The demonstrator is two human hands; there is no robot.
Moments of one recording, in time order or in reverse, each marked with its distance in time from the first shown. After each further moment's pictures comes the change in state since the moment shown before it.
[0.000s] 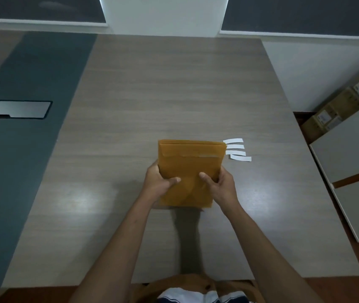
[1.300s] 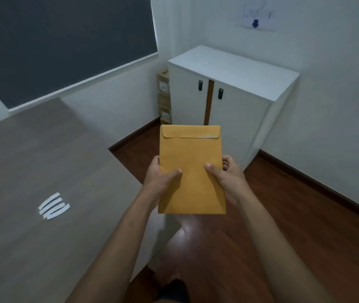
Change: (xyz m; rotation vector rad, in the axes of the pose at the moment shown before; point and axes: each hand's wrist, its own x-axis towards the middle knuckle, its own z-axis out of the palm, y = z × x) left_hand -0.247 0.155 0.498 0.218 -0.711 0.319; right_hand -0.201 0.106 -0.534 0.510 0.696 0.094
